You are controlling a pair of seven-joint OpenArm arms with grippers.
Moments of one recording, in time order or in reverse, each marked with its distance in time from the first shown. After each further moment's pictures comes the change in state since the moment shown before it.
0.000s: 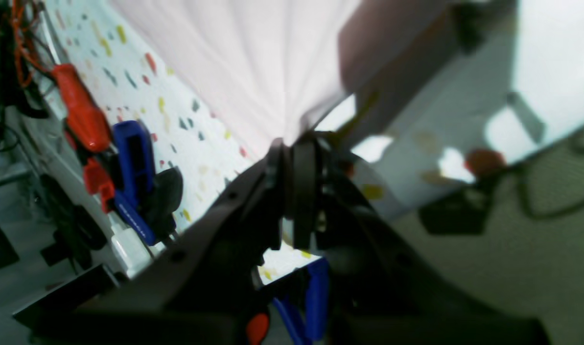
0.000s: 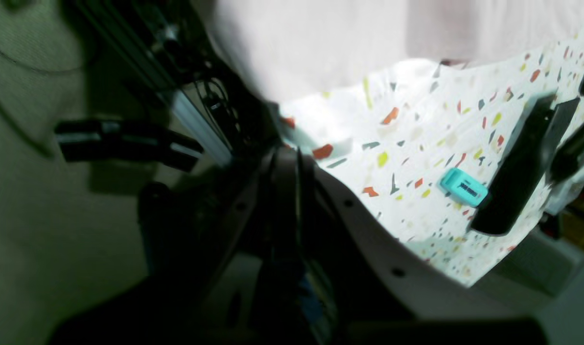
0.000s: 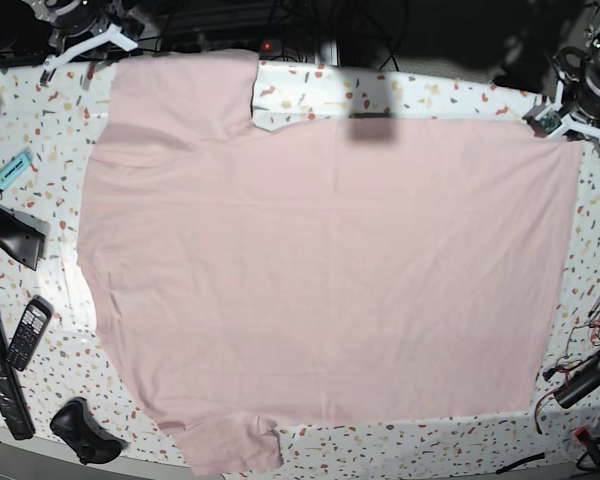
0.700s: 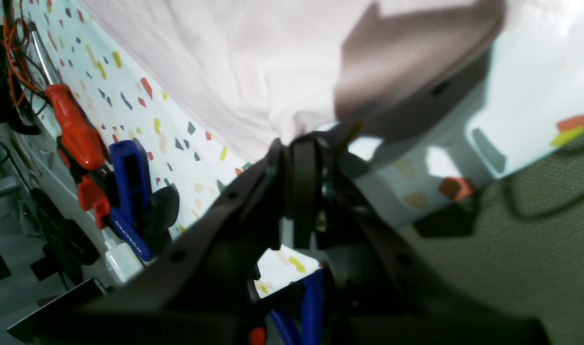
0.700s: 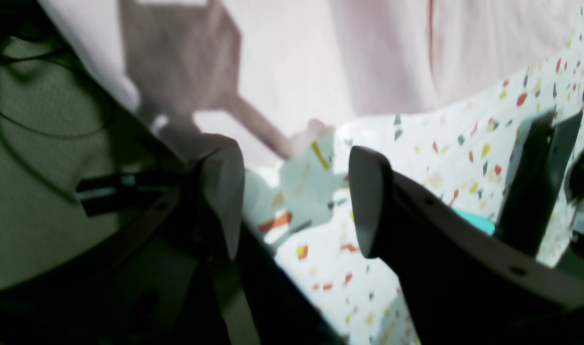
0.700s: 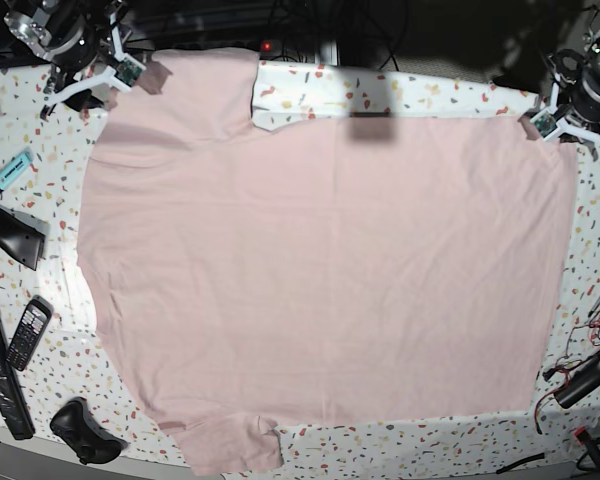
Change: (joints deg) left arm -1.1 0.3 0.0 0.8 -0.4 -0.5 0.0; right arm 10.5 0.0 0.0 -4.5 10.5 6.6 4.9
